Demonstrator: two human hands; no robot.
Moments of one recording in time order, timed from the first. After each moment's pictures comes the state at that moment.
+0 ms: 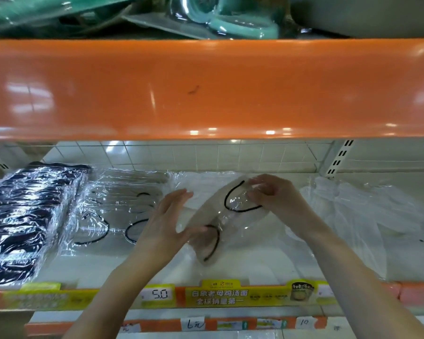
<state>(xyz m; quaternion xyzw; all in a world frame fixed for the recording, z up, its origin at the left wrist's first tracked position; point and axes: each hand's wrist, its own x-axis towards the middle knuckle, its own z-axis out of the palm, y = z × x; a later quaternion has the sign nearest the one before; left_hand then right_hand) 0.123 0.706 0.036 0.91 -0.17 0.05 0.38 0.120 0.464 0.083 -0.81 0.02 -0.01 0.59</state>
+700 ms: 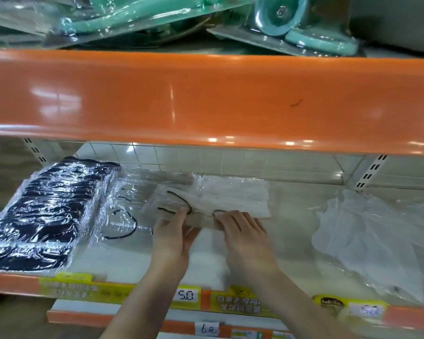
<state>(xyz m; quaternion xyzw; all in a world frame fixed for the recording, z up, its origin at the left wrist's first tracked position) 0.116 0.712 0.043 0.45 0.22 0.00 0.86 0.107 0.570 0.003 -0.92 -0.18 -0.31 0.14</state>
